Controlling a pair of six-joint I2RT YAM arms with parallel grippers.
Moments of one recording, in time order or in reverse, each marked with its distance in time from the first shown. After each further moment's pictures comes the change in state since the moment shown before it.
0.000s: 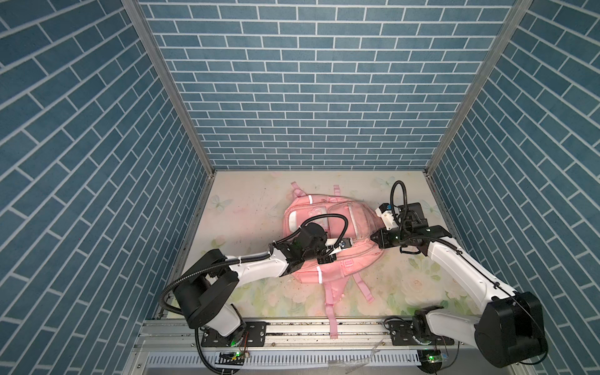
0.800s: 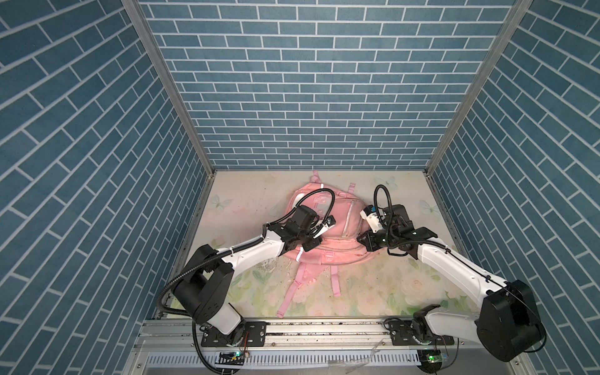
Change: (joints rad) left arm 0.141 0.003 0.222 -0.489 -0.143 -0.419; right arm 0.187 0.017 -0.049 0.146 0.046 0.074
